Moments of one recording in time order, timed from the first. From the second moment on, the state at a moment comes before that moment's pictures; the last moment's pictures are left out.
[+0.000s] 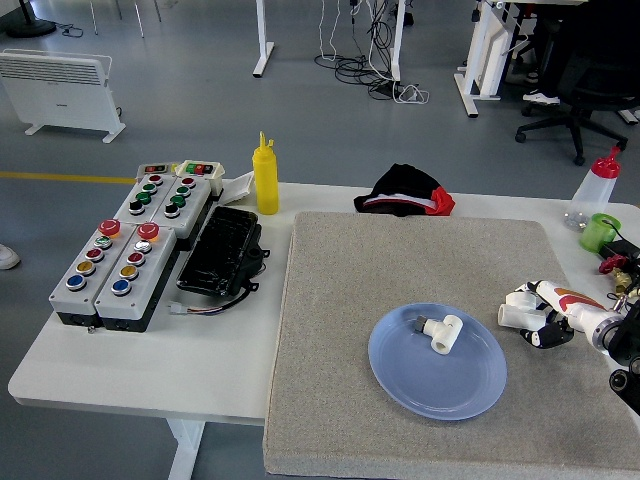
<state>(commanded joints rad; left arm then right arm) -0.13 0.00 -1.18 -0.31 0.77 0.48 0.40 0.86 -0.36 0.50 0.65 -1.46 -0.08 0.05</state>
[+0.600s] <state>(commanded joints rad) -0.13 0.00 -1.18 -0.31 0.77 0.47 0.40 0.76 -0.57 0.62 1.10 -1.49 -0.03 -0.08</state>
